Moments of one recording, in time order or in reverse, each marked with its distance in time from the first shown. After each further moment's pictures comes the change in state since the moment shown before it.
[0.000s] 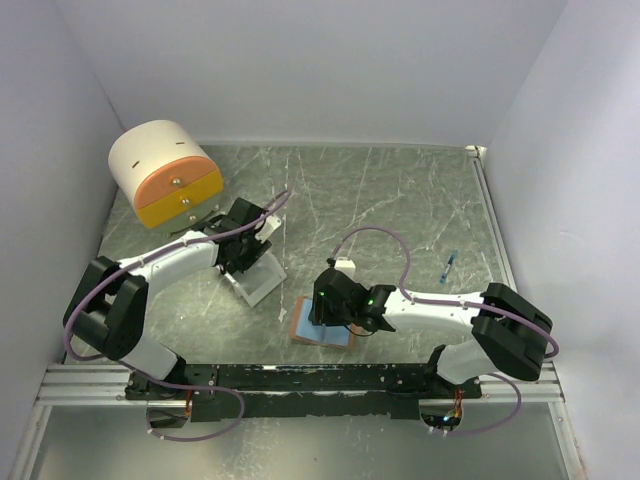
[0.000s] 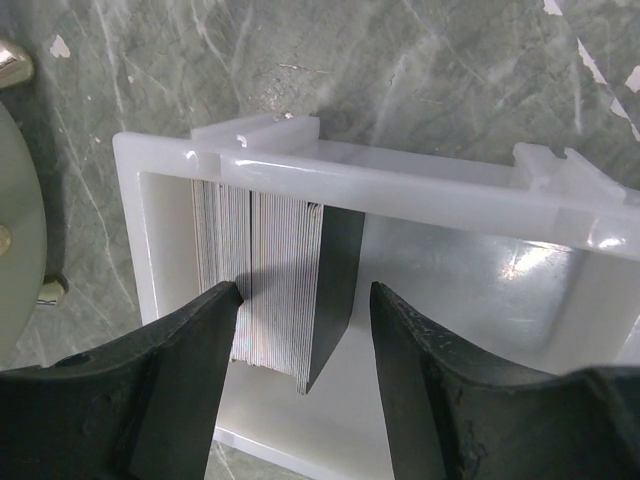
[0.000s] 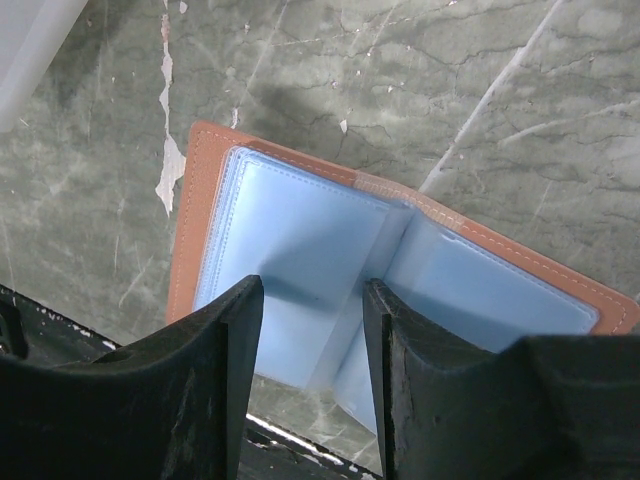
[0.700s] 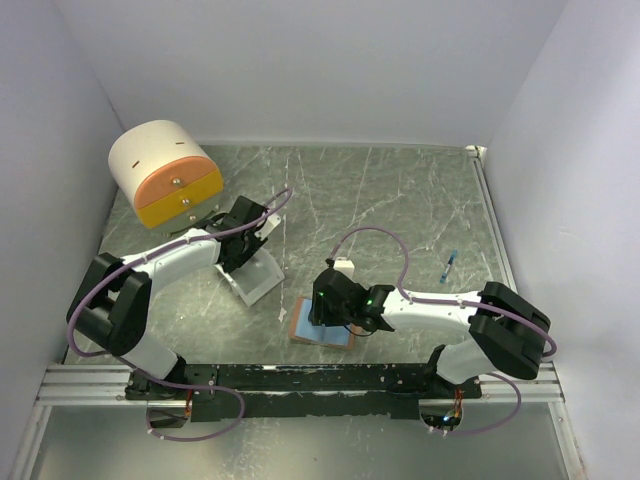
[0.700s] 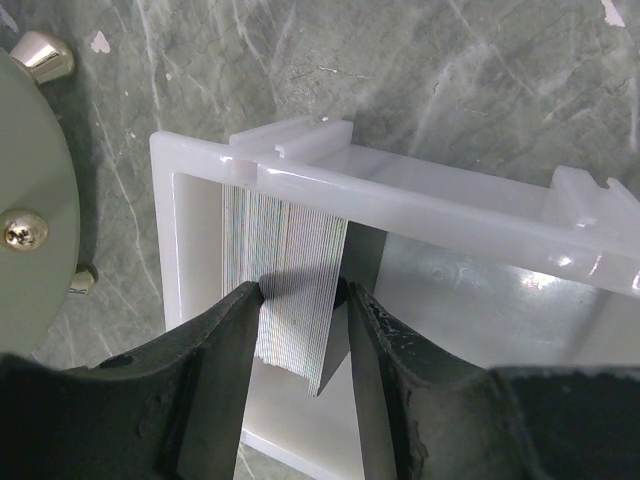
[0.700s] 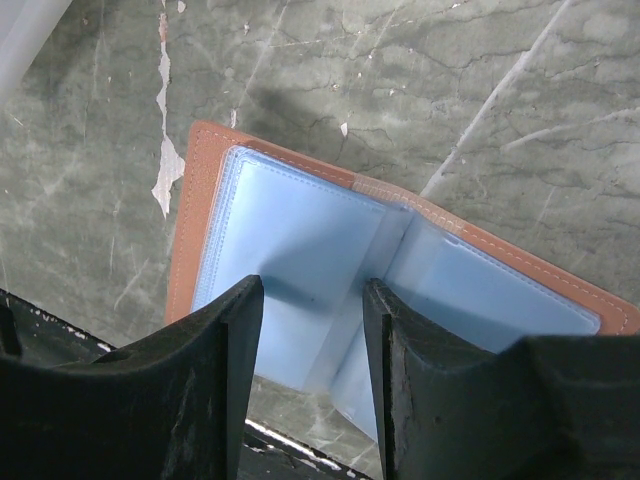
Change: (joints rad) left arm 0.000 0.025 0.020 0.011 -0.069 0.011; right arm 0.000 0.013 0.000 0.011 0.000 -0.011
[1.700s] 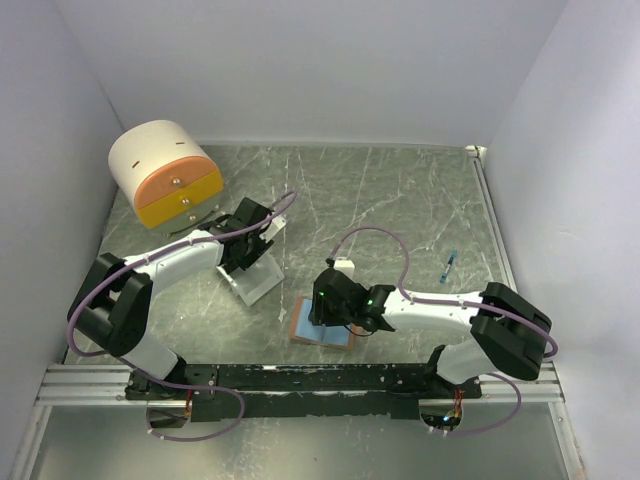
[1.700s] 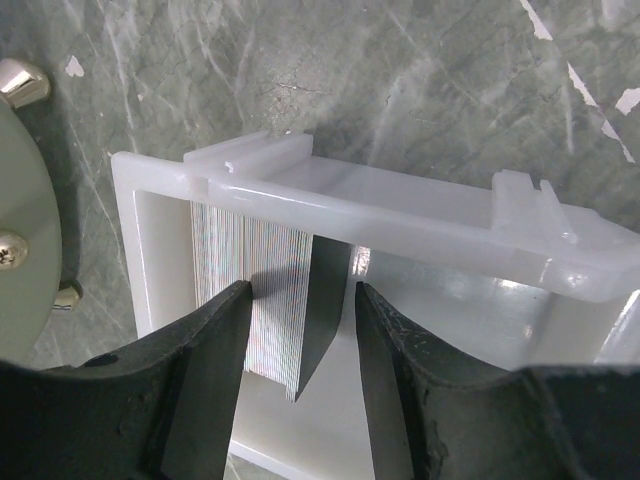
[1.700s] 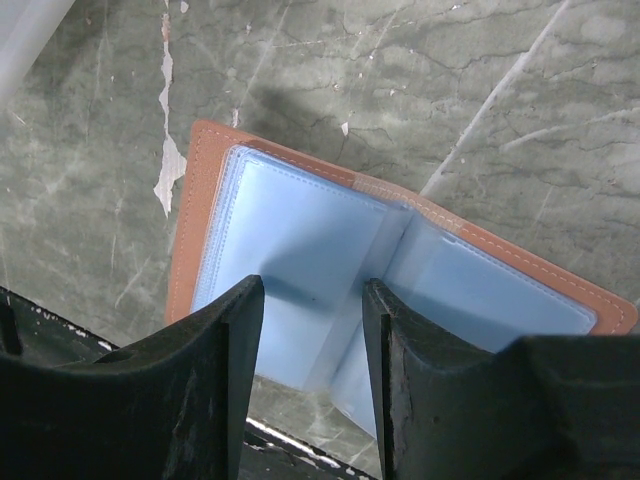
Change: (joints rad) left arm -0.041 0.001 0.003 -0.002 0.024 -0.012; right arm 0.000 -0.005 0.000 -0.004 0.000 -0.002
